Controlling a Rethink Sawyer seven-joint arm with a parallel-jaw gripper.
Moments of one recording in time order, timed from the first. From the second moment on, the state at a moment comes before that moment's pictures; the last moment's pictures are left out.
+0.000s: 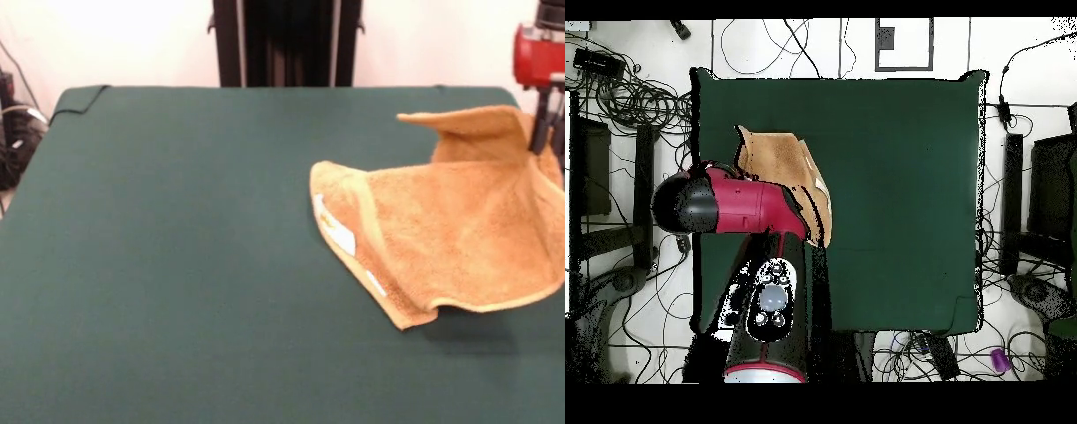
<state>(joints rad) 0.27 -0.56 -0.17 1.49 0.26 0.44 2.05</state>
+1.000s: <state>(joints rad) 0.33 -0.44 -0.26 1.41 0.33 0.45 2.14</state>
